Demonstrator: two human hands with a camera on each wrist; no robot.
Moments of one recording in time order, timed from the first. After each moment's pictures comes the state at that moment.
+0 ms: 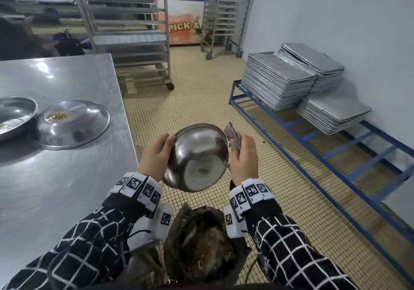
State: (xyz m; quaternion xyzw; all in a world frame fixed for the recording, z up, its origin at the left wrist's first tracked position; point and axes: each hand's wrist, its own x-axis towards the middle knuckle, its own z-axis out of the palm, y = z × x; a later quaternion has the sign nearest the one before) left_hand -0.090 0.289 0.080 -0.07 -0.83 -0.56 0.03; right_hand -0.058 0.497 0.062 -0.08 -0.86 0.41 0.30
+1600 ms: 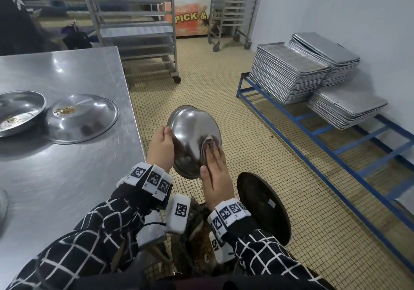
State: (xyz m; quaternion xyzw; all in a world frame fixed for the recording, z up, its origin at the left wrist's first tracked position) left_hand -0.099 0.299 0.084 0.05 -0.77 -0.63 0.04; right_hand -0.036 0.432 0.003 0.05 -0.90 0.39 0.19
